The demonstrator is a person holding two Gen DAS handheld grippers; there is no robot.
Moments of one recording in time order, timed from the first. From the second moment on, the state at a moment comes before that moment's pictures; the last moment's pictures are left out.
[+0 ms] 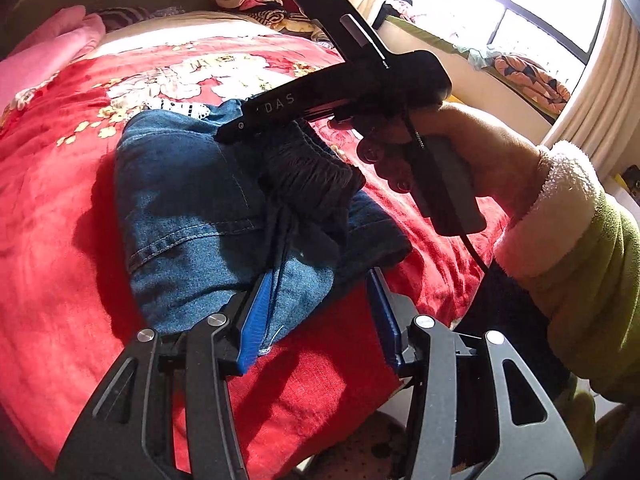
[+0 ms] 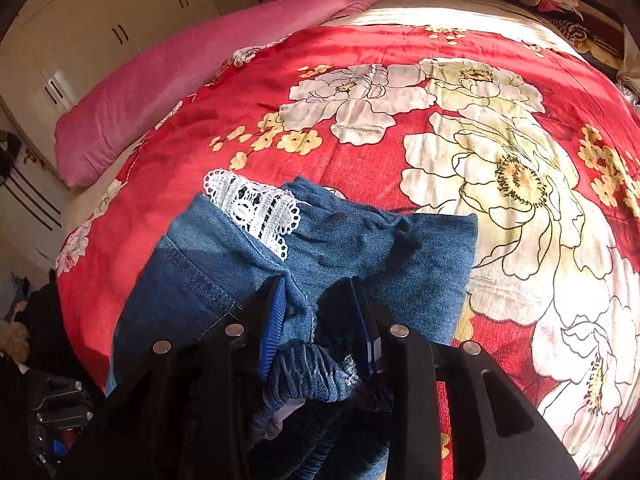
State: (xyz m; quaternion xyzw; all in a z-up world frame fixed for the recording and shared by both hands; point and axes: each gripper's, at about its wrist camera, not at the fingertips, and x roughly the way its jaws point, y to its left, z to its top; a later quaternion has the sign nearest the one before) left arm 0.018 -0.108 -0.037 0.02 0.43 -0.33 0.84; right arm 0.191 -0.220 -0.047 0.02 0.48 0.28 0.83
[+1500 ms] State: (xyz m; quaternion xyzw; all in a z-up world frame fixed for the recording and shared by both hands) left arm 0.002 -0.082 0.020 -0.01 0.38 -0.23 0.89; right arm 0.037 -0.287 0.065 0.08 0.32 0.21 0.92
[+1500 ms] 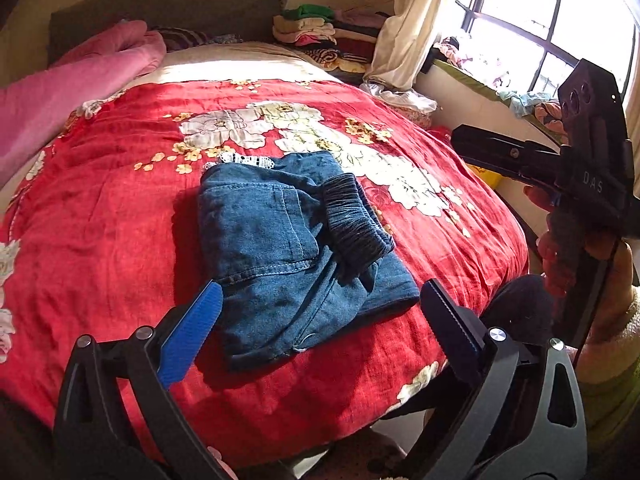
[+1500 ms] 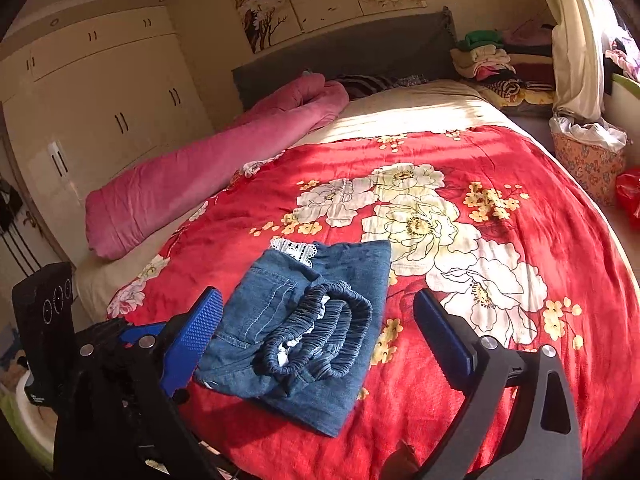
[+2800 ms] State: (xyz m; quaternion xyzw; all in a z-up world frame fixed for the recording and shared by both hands) left arm 0.062 -0.052 -0.023 -0.02 0.42 -0.13 0.90; right arm 0.062 -0.294 -0.023 0.11 0.42 0.13 0.89
